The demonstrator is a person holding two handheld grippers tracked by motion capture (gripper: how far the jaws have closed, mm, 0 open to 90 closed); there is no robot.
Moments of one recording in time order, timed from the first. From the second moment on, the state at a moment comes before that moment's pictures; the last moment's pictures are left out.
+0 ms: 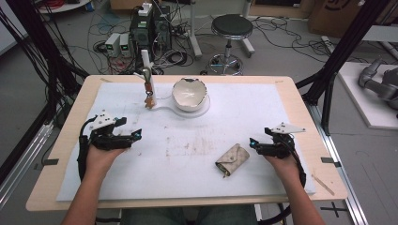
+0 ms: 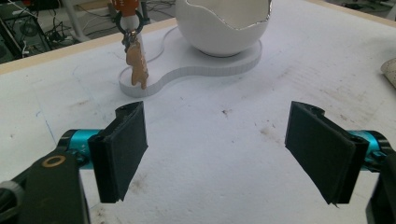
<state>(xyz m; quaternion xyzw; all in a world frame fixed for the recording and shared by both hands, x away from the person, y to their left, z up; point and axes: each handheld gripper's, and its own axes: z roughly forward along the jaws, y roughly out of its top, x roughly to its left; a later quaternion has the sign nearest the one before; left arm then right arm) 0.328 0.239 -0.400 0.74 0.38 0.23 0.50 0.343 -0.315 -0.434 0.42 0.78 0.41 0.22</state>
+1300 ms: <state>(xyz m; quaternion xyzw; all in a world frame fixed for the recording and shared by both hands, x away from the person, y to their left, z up) 0.322 0.177 -0.402 0.78 0.34 0.18 0.49 0.339 -0.332 -0.433 0.43 0.77 0.41 0.23</state>
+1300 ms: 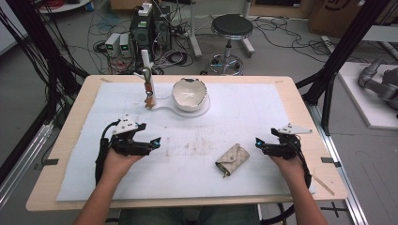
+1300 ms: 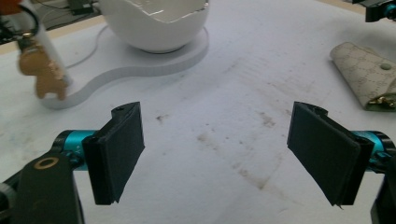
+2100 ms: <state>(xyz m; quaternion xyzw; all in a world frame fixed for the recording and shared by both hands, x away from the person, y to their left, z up) 0.310 0.054 -0.411 0.83 0.28 0.14 0.46 0.327 -0.346 -0.435 0.44 0.77 0.41 0.23</state>
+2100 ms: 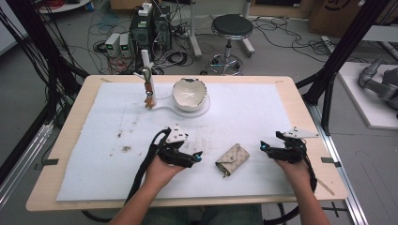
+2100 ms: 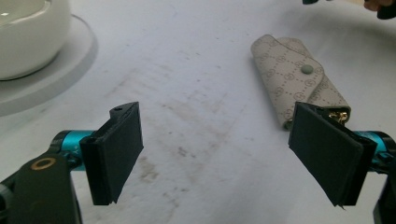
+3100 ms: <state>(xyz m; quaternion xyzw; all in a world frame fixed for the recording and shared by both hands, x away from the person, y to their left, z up) 0.299 -0.050 -0.442 0.86 0.25 0.10 0.43 0.331 -0.343 -0.436 0.43 0.77 0.41 0.23</state>
